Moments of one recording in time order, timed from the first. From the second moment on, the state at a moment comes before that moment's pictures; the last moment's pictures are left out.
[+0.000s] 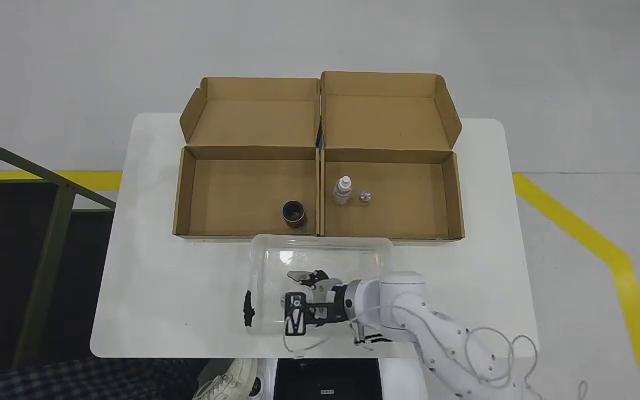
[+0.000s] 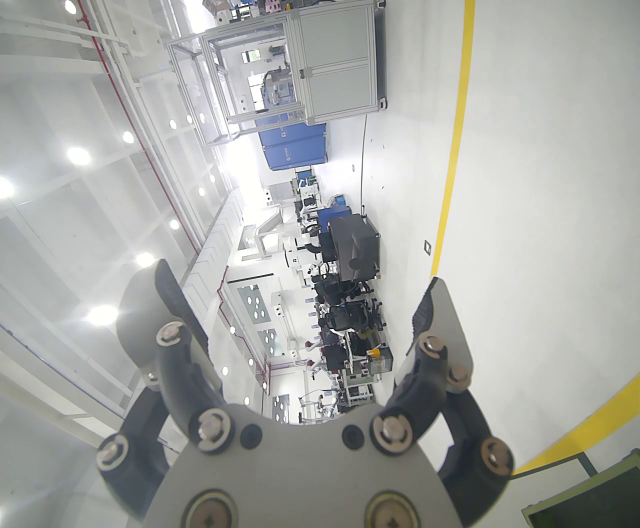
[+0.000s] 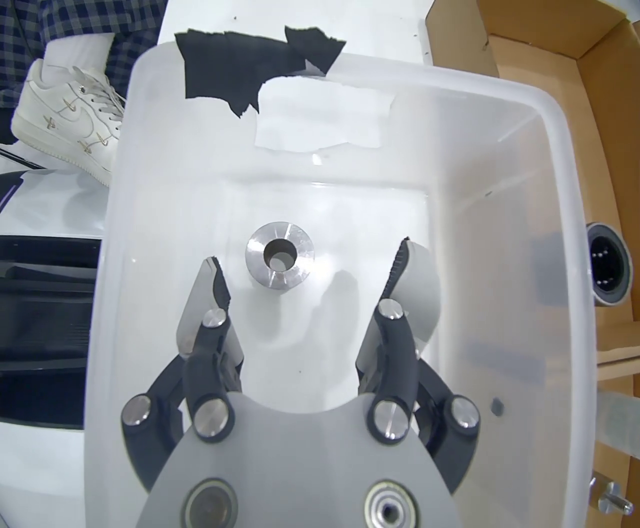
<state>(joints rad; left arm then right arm) -0.01 -0.37 -0.75 -1.25 2.03 -0.40 0.22 -1.21 -1.23 0.80 -1.82 -1.52 -0.78 0.54</state>
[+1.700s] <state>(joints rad) -0.01 -0.37 -0.75 -1.25 2.03 -0.40 0.22 -1.18 -1.21 1.00 -1.90 -0.99 -0.70 0.46</state>
